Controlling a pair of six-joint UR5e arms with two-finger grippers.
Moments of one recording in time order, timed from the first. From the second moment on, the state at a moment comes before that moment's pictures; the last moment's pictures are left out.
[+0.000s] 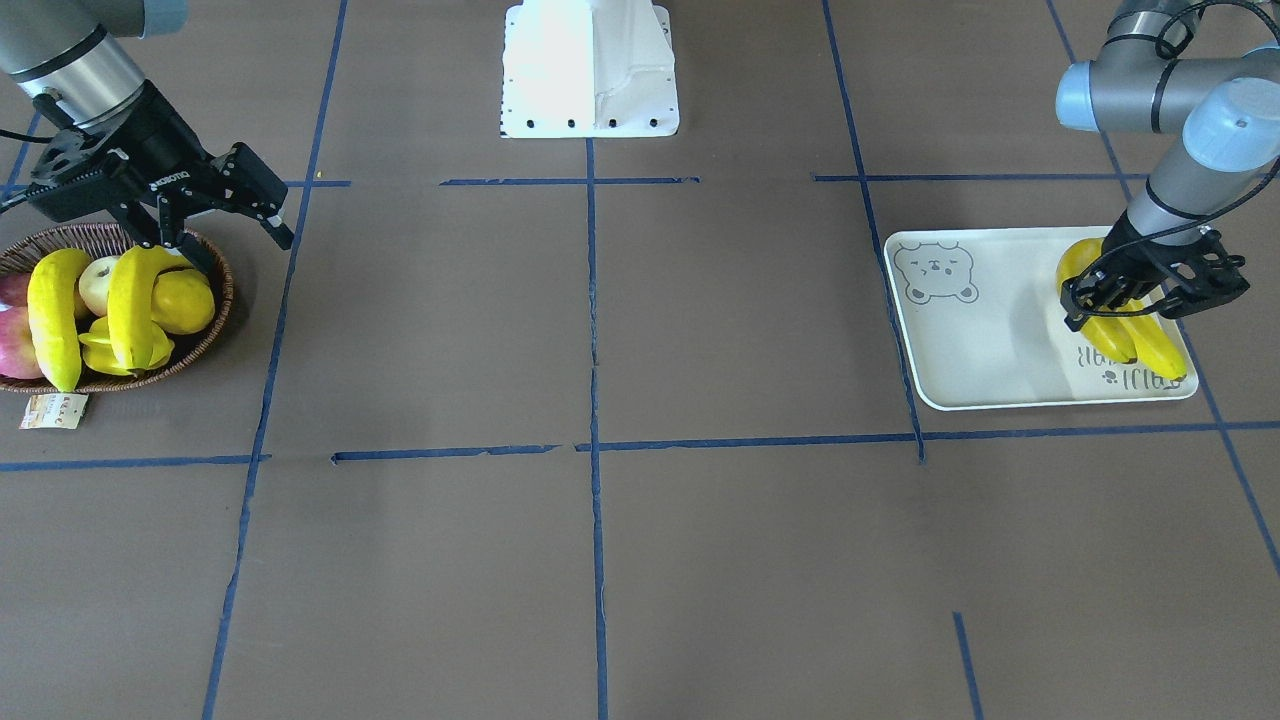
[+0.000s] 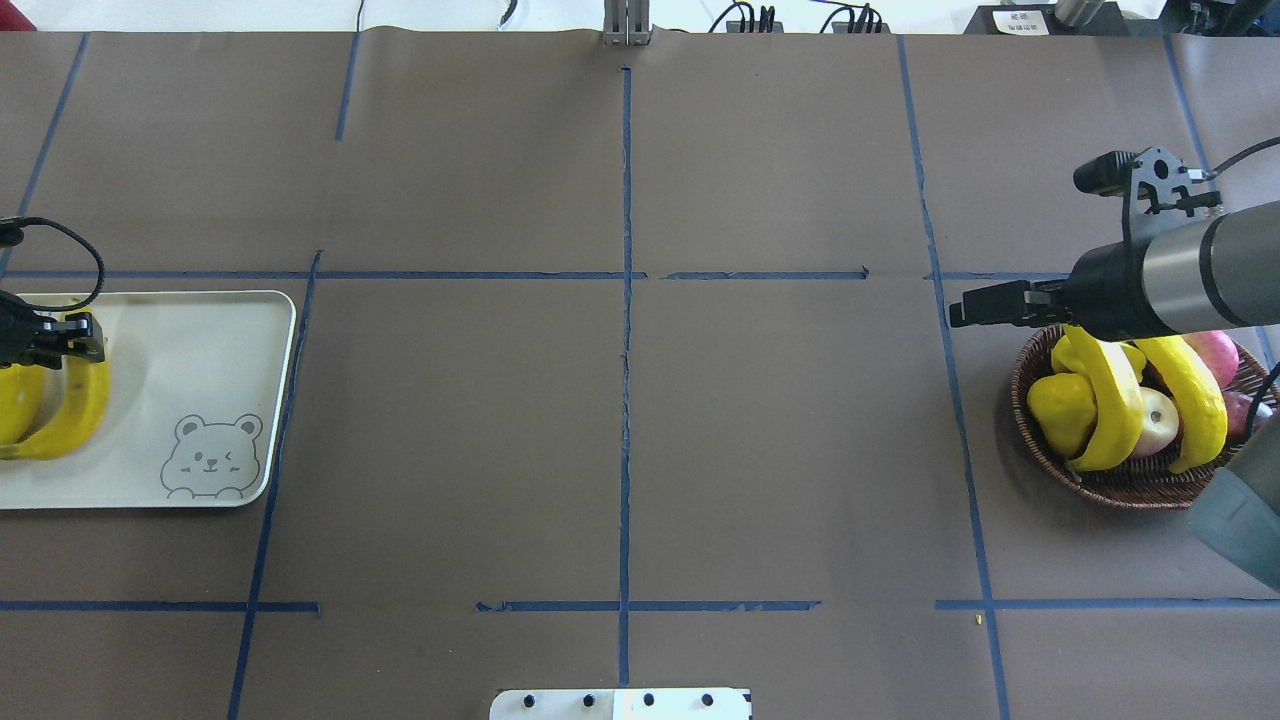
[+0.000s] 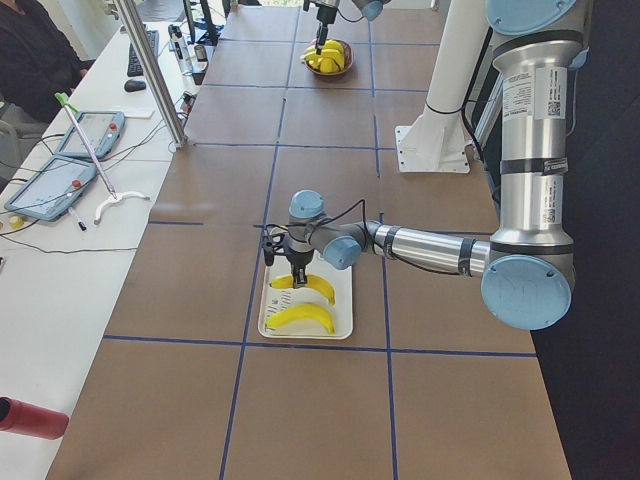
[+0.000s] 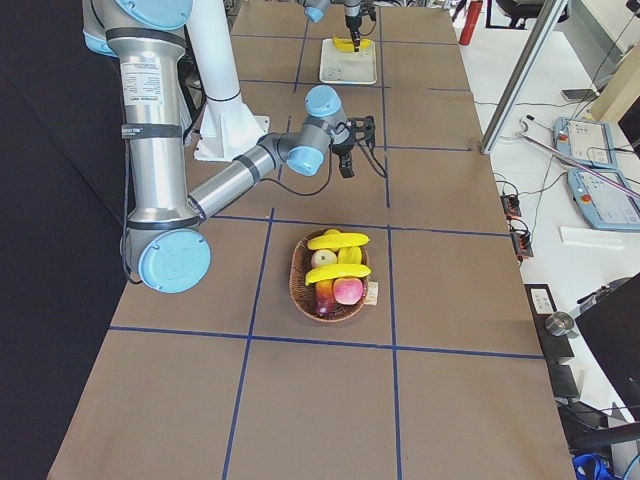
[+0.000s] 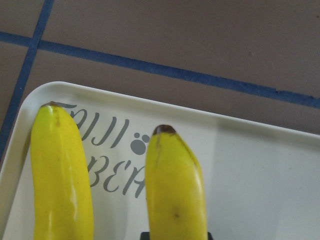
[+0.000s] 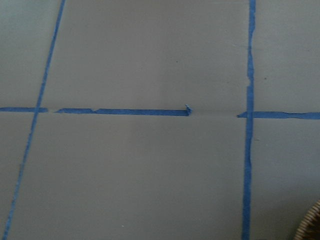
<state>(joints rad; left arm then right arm) -0.95 -1.50 -1.69 -2.10 -2.01 -1.05 0.85 -1.58 2.08 -1.06 2.04 1.01</state>
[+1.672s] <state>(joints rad) -0.99 -1.72 -1.90 -1.70 -2.08 -1.06 0.91 -1.81 1.98 -1.07 2.15 0.83</state>
